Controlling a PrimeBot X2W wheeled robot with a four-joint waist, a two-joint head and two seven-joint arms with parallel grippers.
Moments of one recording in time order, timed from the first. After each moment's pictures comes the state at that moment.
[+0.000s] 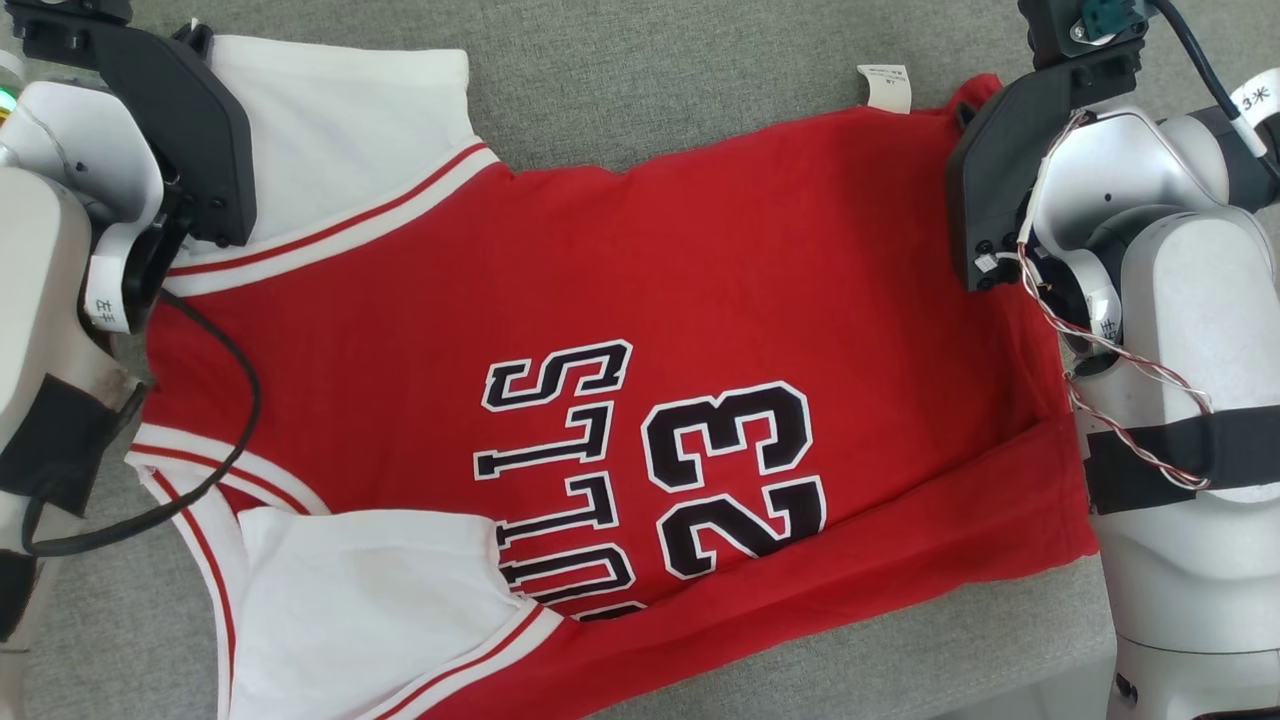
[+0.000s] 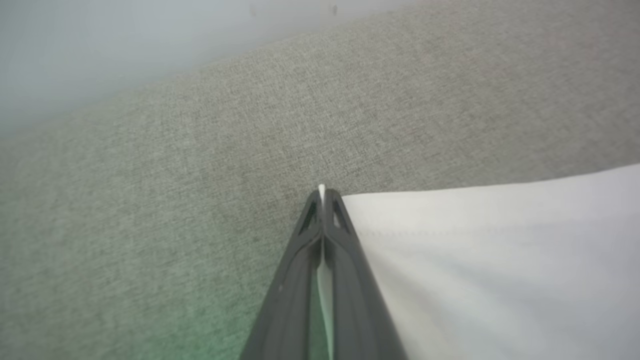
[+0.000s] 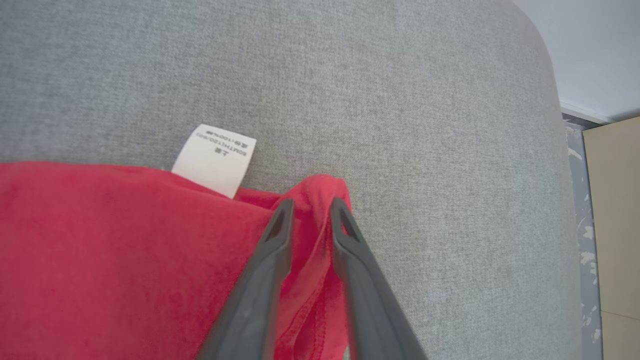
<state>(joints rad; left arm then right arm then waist) -1.11 0.48 -0.50 0.53 -0.54 0.02 0.55 -0.87 -0.20 0.08 0.17 -0.05 0.13 0.93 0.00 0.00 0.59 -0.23</state>
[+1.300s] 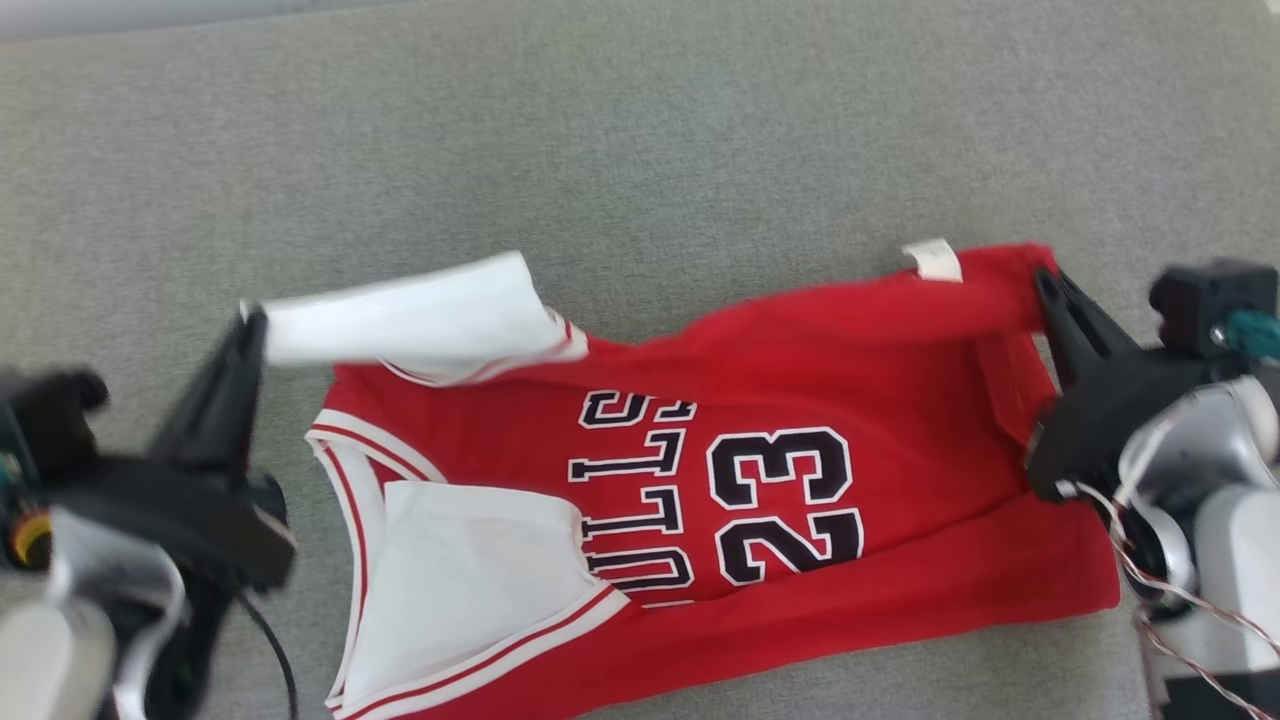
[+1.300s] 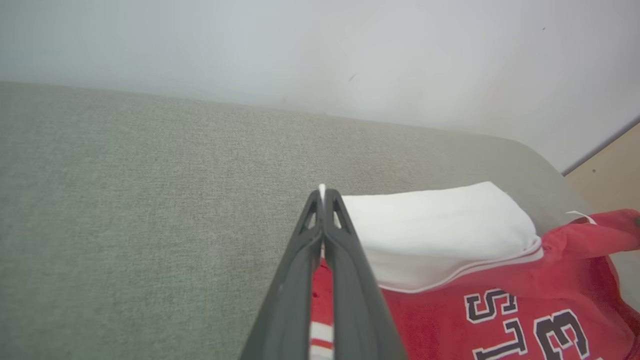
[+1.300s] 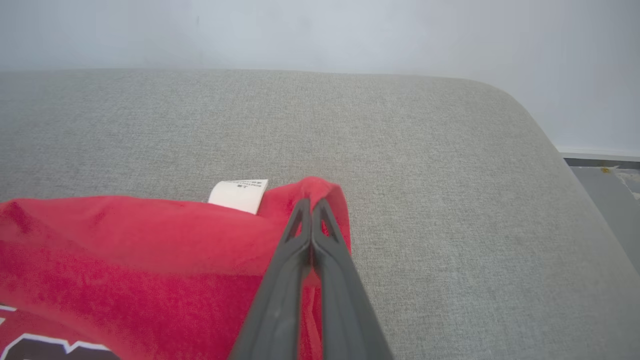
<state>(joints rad) -0.39 0.53 -0.25 -0.11 -0.82 0.09 0.17 -0.40 -0.23 -0.07 -0.05 0.14 0.13 0.49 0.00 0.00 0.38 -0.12</state>
